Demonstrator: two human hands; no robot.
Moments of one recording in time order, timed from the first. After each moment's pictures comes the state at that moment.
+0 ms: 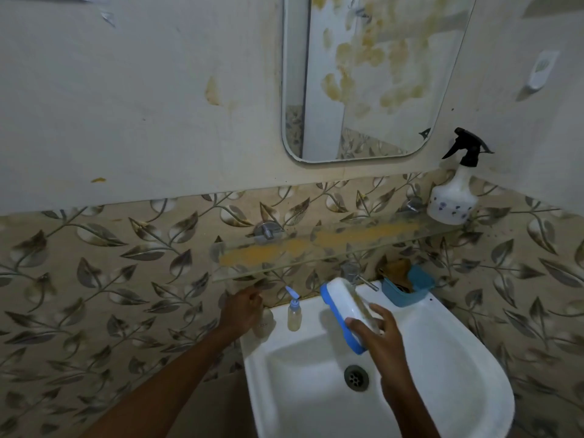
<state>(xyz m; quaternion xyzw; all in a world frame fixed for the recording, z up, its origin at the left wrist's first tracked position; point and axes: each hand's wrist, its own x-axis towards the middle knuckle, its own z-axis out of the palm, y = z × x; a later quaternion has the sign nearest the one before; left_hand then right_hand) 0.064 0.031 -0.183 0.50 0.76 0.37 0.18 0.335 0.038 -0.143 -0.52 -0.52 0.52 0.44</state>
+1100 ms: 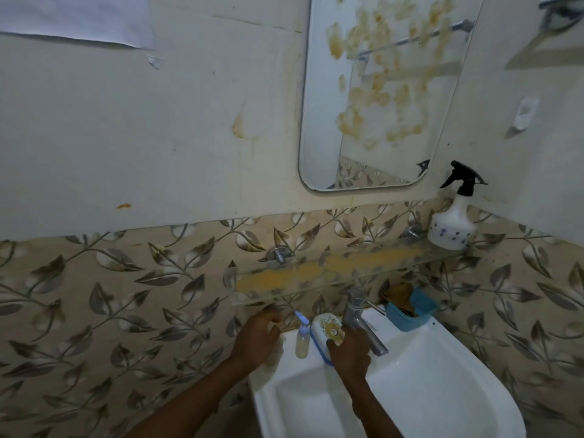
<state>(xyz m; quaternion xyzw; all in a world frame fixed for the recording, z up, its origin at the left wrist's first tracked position) 0.068 0.018 -0.169 0.58 0.68 0.41 0.18 0.252 0.082 -0.200 -0.66 -0.66 0.24 0.26</state>
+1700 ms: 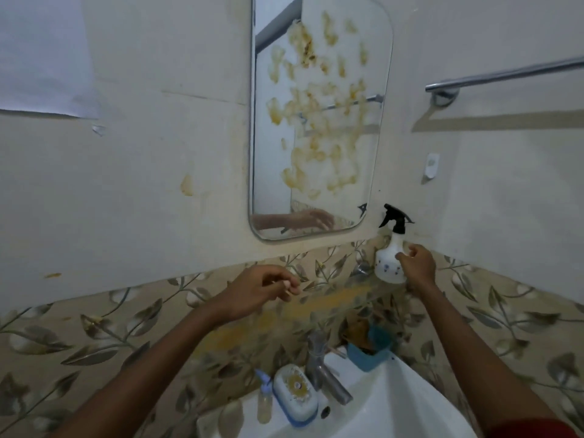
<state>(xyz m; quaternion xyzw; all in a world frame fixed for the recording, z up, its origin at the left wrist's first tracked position) 0.107 0.036 0.048 0.74 0.44 0.42 0.29 0.414 0.226 0.027 -0.63 -0.54 0.18 0.53</state>
